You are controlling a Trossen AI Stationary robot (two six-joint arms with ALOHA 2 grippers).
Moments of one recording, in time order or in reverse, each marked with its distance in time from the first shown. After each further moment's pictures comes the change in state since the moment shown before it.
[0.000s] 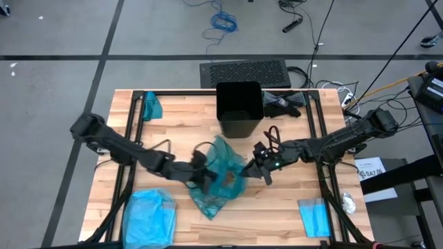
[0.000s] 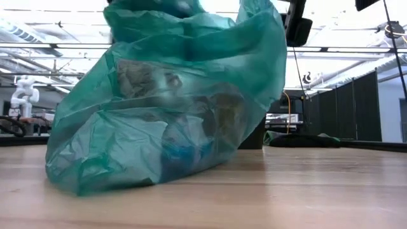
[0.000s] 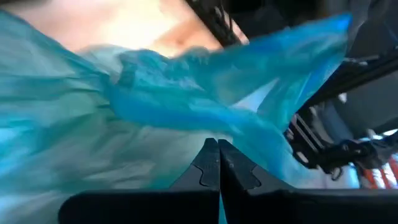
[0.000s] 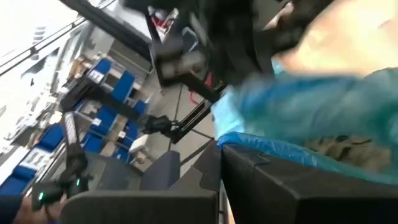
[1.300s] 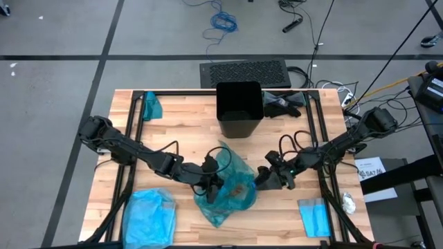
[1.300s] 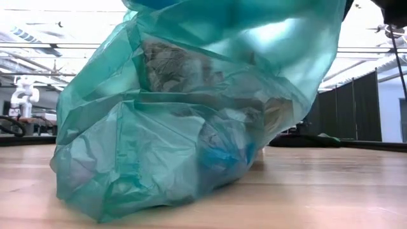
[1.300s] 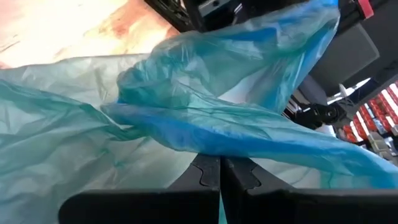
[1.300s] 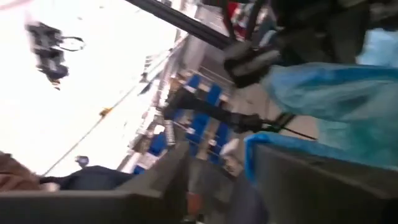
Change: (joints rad) left arm 0.020 0.124 0.159 0.021 0.169 0.163; right arm 0.142 -0.002 -0.233 0.594 -0.022 0.211
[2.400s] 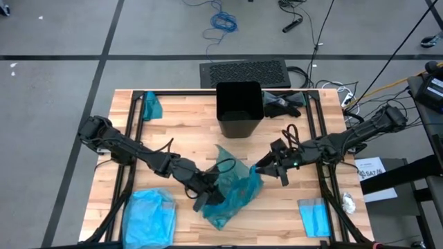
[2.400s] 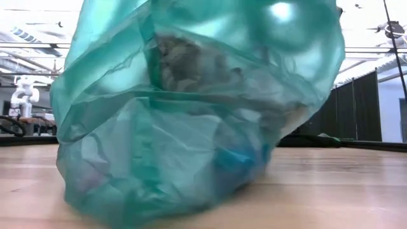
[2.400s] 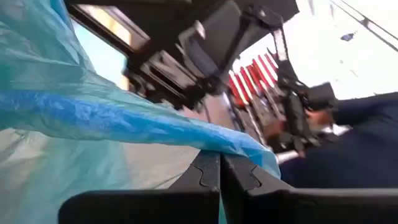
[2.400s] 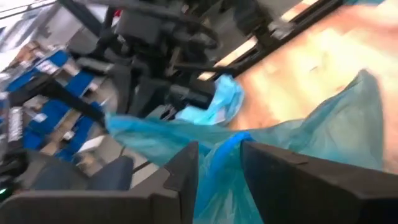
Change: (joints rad) left arm -0.002 -0.002 0.000 0.278 0.383 -0.025; right arm -0.029 -0.267 0.221 -0.921 0.265 -0.376
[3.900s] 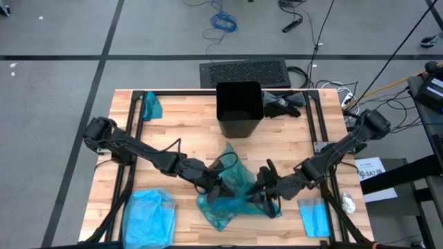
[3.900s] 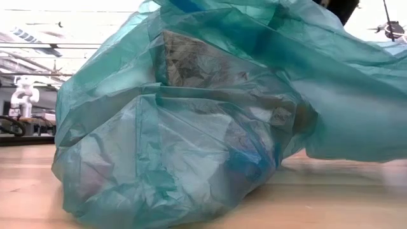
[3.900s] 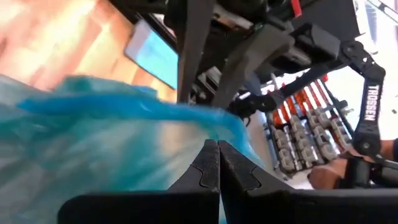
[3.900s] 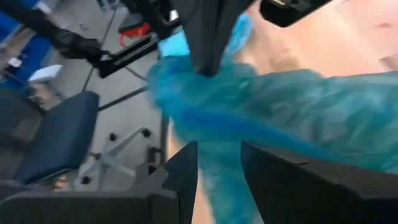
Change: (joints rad) left arm 0.045 0.056 0.000 -0.075 -0.114 -0.062; right arm 0.202 0.392 0.232 -0.132 0.108 0.003
